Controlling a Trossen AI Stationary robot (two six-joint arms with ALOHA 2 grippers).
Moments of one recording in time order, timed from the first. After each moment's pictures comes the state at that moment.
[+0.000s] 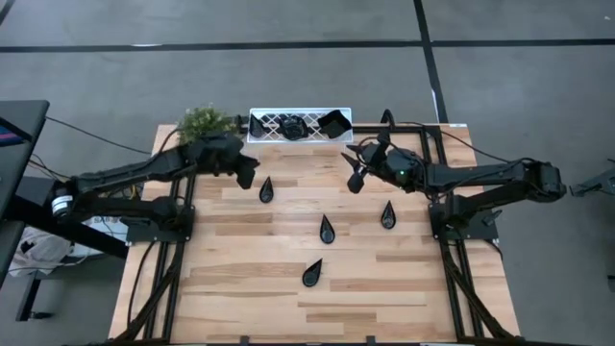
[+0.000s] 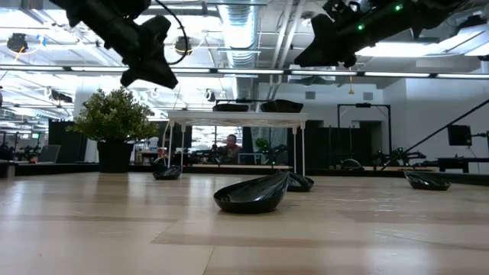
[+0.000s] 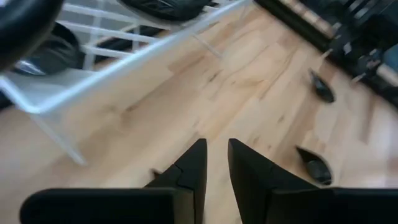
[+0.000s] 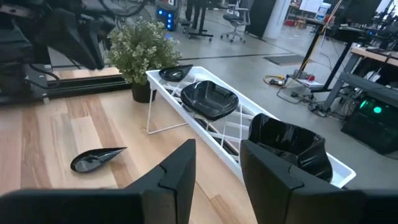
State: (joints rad) left arm 0.40 1.13 0.71 -0.34 -0.02 -0.34; right arm -0.15 1.09 0.65 0.27 0.46 -0.06
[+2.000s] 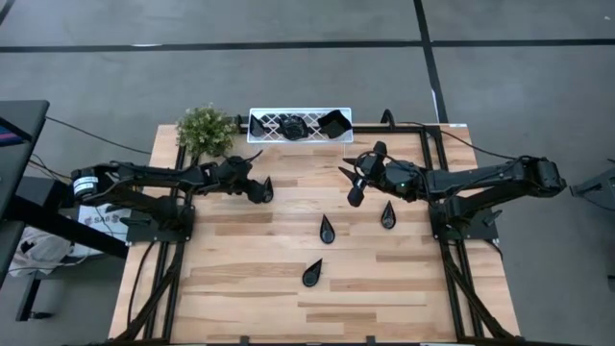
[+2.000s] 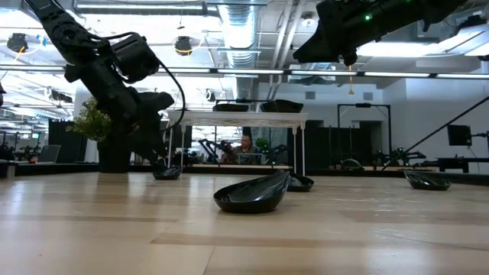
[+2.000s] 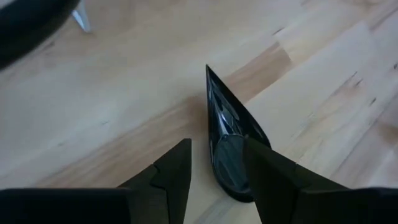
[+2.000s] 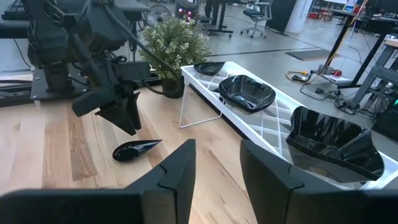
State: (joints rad) left arm 0.36 1.42 0.43 -0.02 -0.08 -0.58; right arm -0.03 1.09 0.65 0.24 0.50 0.01
